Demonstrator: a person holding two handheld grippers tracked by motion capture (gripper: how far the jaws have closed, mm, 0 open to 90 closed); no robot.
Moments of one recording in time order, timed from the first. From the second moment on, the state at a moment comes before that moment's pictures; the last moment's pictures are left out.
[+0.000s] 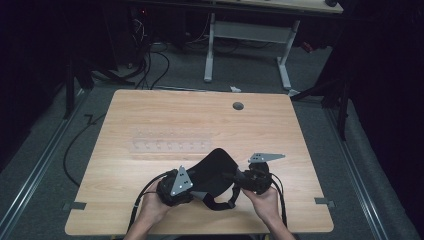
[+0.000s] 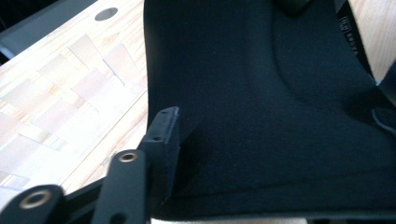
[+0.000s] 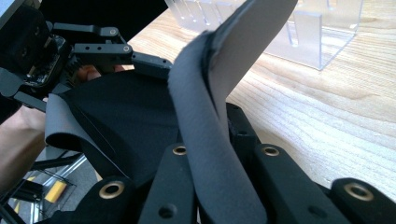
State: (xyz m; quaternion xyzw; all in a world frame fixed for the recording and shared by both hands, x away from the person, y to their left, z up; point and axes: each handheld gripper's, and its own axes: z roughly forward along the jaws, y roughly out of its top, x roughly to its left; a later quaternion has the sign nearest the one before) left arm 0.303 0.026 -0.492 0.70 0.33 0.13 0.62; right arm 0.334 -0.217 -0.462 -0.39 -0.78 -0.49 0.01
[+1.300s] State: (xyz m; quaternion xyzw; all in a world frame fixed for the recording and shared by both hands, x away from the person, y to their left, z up) left arm 0.298 0.064 -0.465 0.65 0.35 0.04 0.67; right arm 0.340 -0.266 -0.494 -0.47 -0.75 -0.46 -0.09
